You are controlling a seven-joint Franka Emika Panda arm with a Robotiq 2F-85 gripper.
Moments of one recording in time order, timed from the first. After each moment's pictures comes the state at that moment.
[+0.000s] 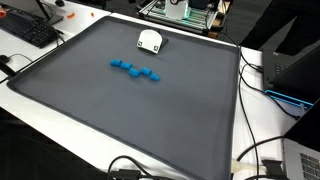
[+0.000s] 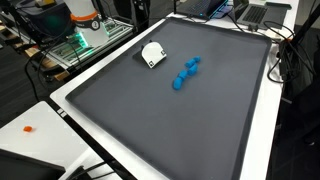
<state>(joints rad) -0.04 -0.17 0.01 -2.30 0.12 2.16 0.79</state>
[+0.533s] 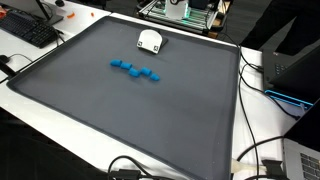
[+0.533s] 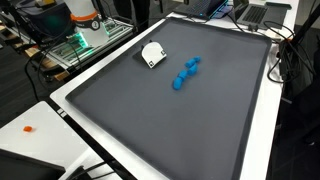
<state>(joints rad) -0.01 -0.12 0.05 -2.22 0.06 2.16 0.47</state>
